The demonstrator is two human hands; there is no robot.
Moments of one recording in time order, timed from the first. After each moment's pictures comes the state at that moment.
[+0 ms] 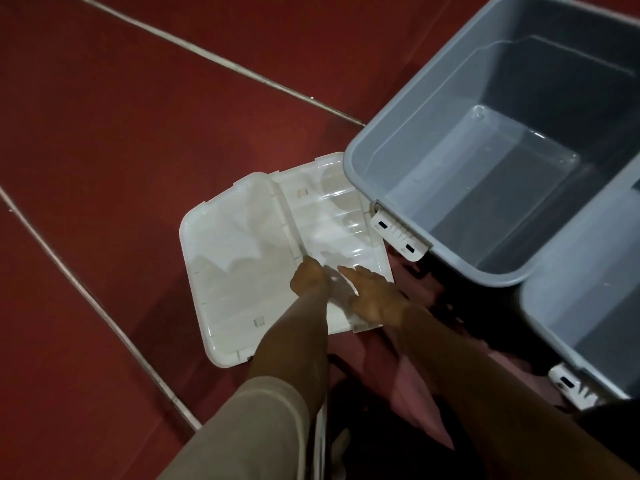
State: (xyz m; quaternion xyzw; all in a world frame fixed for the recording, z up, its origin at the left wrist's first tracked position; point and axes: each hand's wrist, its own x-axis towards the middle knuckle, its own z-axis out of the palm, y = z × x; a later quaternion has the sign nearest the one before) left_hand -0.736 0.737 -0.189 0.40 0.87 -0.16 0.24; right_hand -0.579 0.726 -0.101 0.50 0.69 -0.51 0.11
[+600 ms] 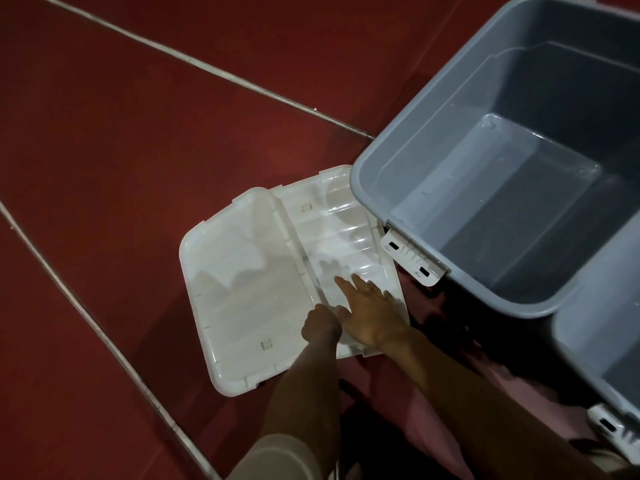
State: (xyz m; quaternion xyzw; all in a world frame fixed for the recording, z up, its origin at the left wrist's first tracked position) left_hand -0.740 0.700 -0.229 0.31 0.87 -0.15 0.35; right_hand -0.612 0.736 -0.113 0.52 0.69 -0.49 0.09
